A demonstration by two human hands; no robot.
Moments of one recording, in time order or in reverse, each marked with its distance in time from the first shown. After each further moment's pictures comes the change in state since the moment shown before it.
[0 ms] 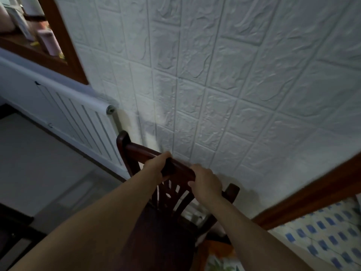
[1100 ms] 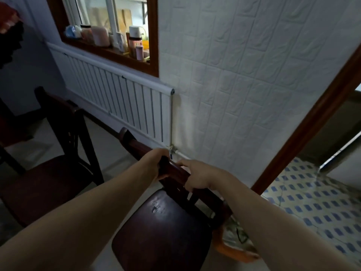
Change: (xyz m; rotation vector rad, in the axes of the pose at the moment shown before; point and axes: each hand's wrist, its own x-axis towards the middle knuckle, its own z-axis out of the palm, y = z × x) left_hand -0.294 -0.154 -0.239 0.010 0.041 0.107; right_hand -0.330 -0.147 0.030 0.106 -0.547 -0.202
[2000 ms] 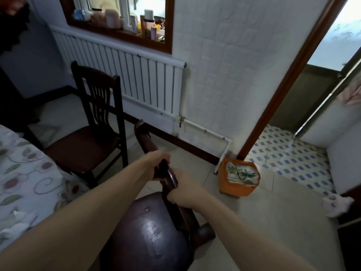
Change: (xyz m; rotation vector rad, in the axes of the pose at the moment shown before) left_hand -0.182 -0.184 -0.260 0.268 -0.112 0.013; right_hand -0.177 -0.137 0.359 0.159 0.218 0.091
